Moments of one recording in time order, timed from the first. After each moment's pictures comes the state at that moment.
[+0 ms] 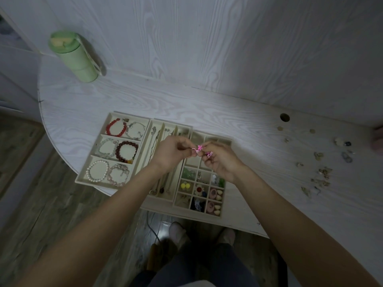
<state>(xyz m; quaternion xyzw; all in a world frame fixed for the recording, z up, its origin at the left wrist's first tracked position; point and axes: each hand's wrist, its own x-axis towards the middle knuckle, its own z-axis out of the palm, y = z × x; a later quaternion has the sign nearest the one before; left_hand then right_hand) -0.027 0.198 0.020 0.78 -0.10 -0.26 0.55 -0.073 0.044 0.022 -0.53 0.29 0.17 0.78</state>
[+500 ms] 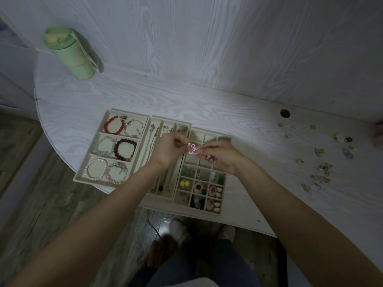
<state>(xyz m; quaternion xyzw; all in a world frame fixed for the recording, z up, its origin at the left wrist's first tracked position) -0.022 0.195 0.013 0.84 -0.06 -0.22 0.49 -0.063 0.033 0.007 -0.64 0.28 0.23 0.68</state>
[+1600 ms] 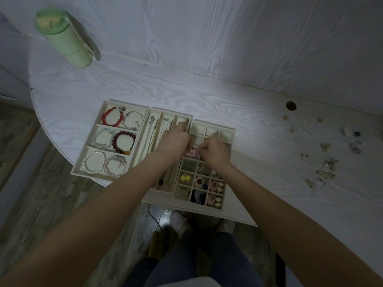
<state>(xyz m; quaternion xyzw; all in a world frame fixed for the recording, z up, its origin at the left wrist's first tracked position) -0.015 0.178 0.001 0.94 -0.24 -0.22 0.10 -0.065 0.061 -0.017 -0.92 0.18 0.15 0.31</state>
